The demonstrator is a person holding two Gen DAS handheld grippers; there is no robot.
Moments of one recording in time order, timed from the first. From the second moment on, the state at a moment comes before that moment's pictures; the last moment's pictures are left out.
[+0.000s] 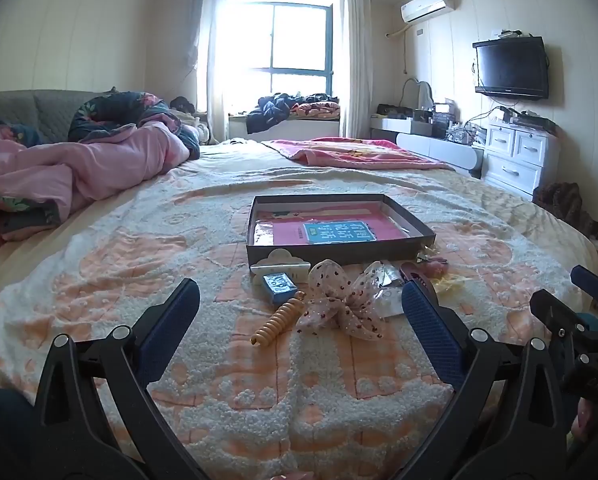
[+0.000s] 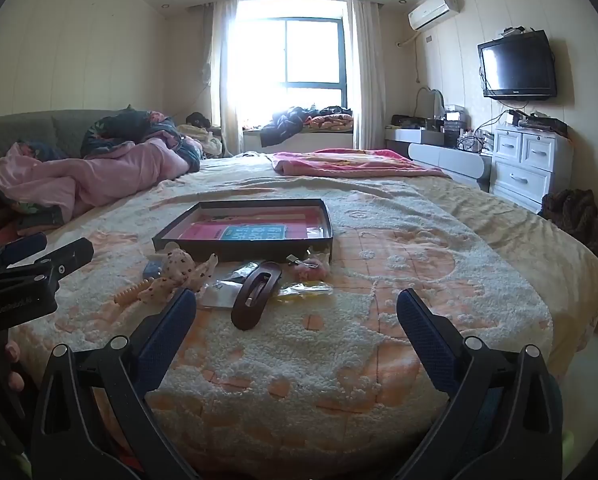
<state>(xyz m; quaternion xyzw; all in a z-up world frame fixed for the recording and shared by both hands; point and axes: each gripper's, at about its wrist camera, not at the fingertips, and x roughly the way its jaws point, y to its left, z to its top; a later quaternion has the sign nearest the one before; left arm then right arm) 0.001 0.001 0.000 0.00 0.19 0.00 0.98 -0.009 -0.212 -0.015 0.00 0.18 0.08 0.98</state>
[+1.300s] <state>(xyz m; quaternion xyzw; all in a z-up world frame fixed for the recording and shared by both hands) -0.002 0.000 -0.003 0.00 0.19 0.00 0.98 -0.010 -0.211 -0.014 -0.01 0.18 0.08 0.98</state>
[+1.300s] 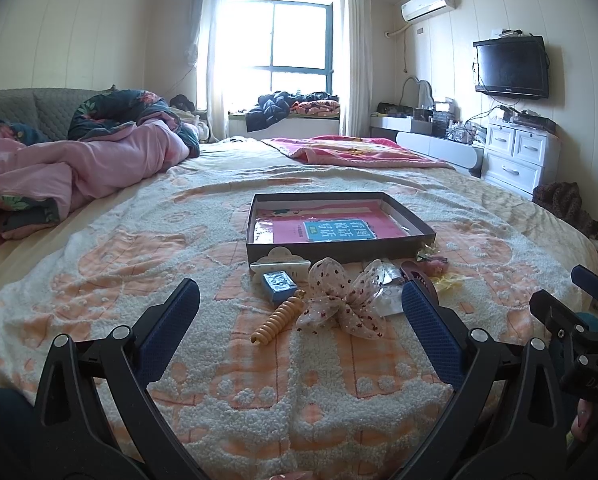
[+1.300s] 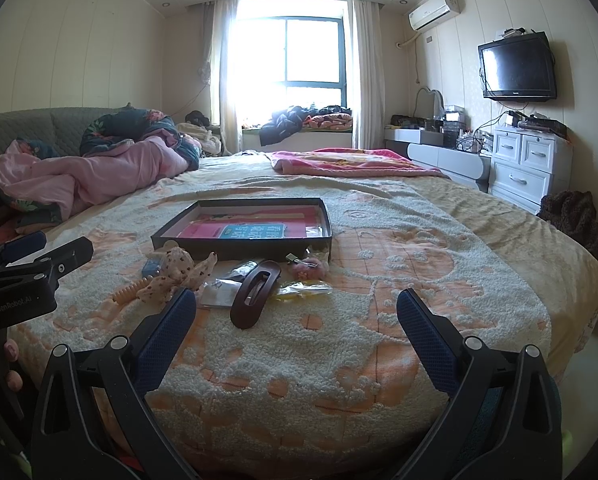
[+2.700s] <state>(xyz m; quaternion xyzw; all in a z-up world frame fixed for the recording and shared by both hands) 0.001 -0.001 -0.001 -0.01 0.20 0.00 0.98 -0.005 -0.209 -0.020 -0.01 0.19 0.08 0.98</state>
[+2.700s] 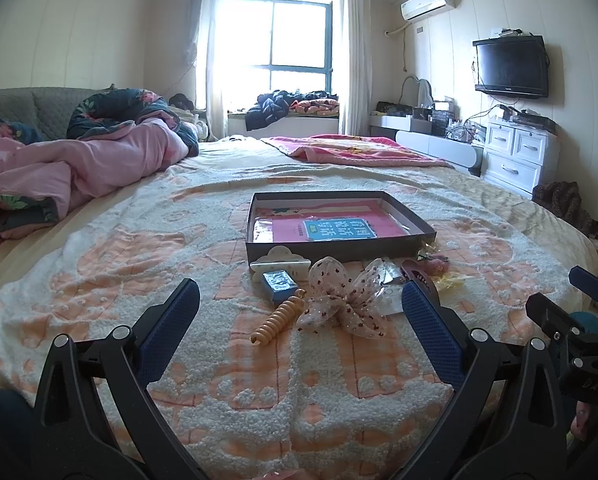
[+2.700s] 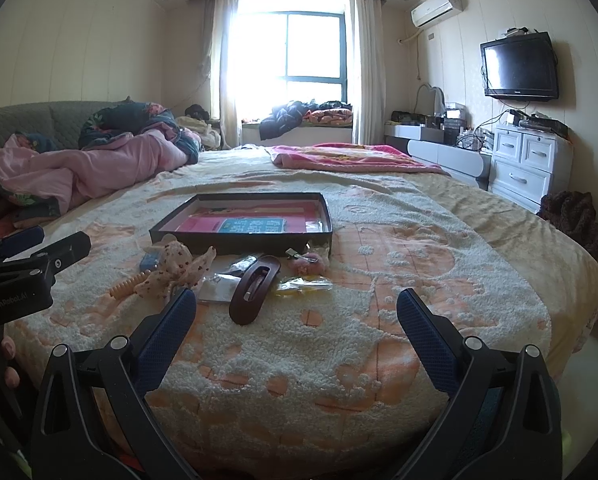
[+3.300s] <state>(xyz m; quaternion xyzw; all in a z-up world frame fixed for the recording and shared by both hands) 0.033 0.043 -0.023 -0.04 0.26 0.02 0.97 0.044 -0.163 -0.025 -0.06 0.25 0.16 0.95</state>
